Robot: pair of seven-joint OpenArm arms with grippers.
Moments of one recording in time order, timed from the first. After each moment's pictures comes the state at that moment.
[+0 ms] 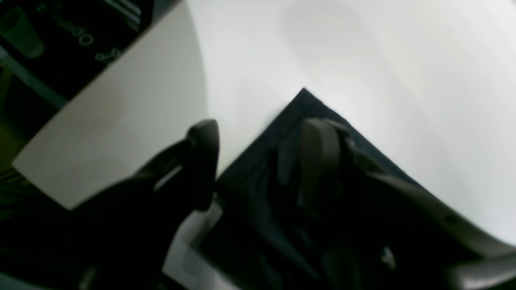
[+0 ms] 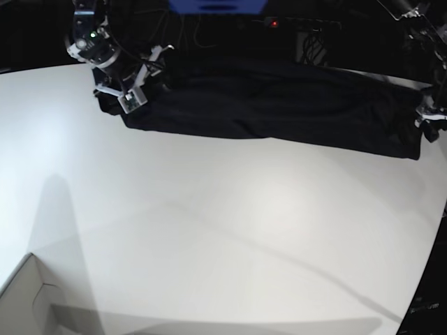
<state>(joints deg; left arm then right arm) 10.1 -12.4 -51.9 83.1 -26.0 -23.8 32.1 -27.1 1.1 12.5 101.1 -0.3 39.8 -27.8</state>
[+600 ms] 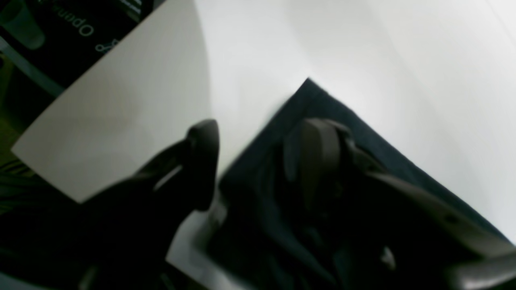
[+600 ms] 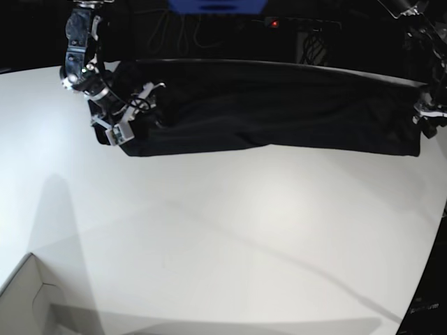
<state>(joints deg) 10.4 -12.1 -51.9 83.1 -25.6 -23.8 32.5 -15.4 3.4 15.9 87.1 3.5 41.0 -23.1</state>
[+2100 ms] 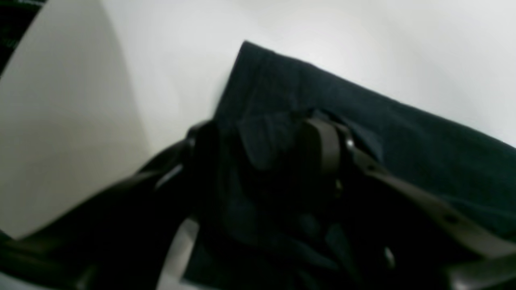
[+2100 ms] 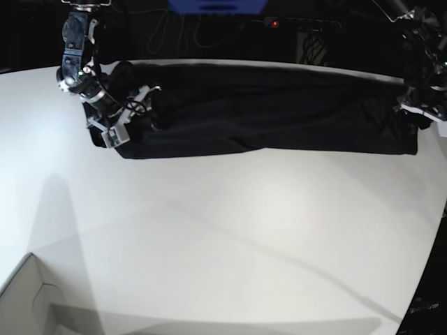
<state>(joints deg) 9.1 -12.0 -49.6 78.4 -18.5 -37.1 32.0 -15.0 4.1 15.9 86.7 3.2 40.5 -22.7</state>
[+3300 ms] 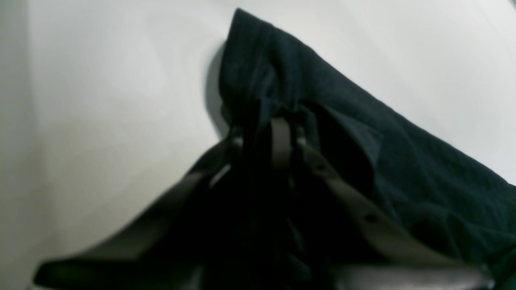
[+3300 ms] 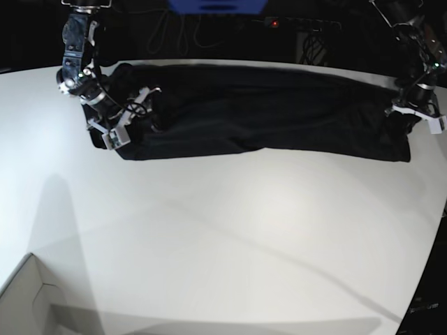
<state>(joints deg) 7.3 -15.0 -44.2 61.5 -23.5 -39.0 19.8 -14.4 4.1 15.9 86.7 3.2 40.6 -23.5</state>
